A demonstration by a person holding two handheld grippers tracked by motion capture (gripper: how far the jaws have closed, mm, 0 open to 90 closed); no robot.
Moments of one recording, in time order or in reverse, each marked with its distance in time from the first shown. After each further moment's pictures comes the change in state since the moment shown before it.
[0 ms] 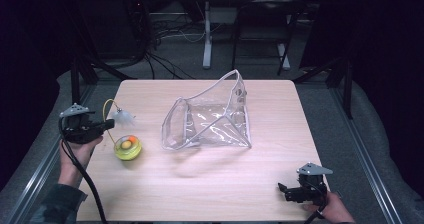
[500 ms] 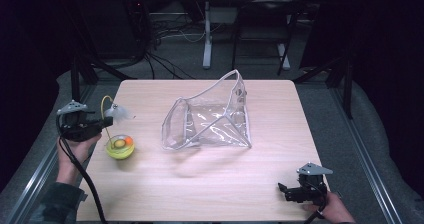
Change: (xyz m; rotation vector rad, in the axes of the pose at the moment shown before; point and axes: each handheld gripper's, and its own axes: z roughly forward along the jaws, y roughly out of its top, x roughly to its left) left arm -0.003 0.010 -0.009 -0.014 0.008 0.007; right arm 0.000 0.000 0.000 0.000 0.000 0.000
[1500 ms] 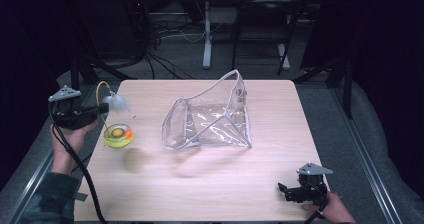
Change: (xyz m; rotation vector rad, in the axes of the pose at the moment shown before) left arm -0.002 0.038 -0.012 -0.057 0.024 0.036; right arm 0.000 0.000 0.000 0.000 0.001 0.000
